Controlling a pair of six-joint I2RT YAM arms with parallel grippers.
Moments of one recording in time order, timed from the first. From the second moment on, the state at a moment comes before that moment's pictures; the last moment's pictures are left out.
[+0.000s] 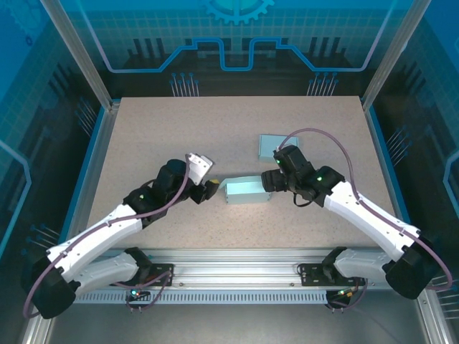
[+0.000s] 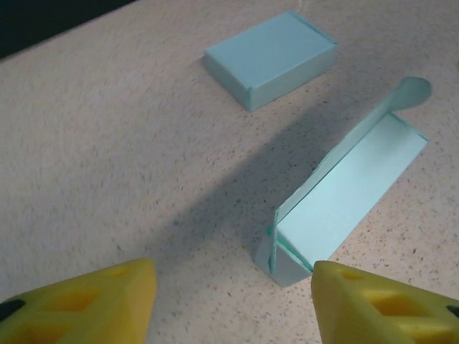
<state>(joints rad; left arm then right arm) -0.65 1.00 0.74 -0.31 -0.05 -0.02 0.66 1.19 1.02 -0.77 0.25 0.37</state>
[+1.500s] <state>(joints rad) -0.62 1.33 0.78 -0.15 0.12 -0.25 0.54 1.34 1.02 -0.70 0.01 0.30</state>
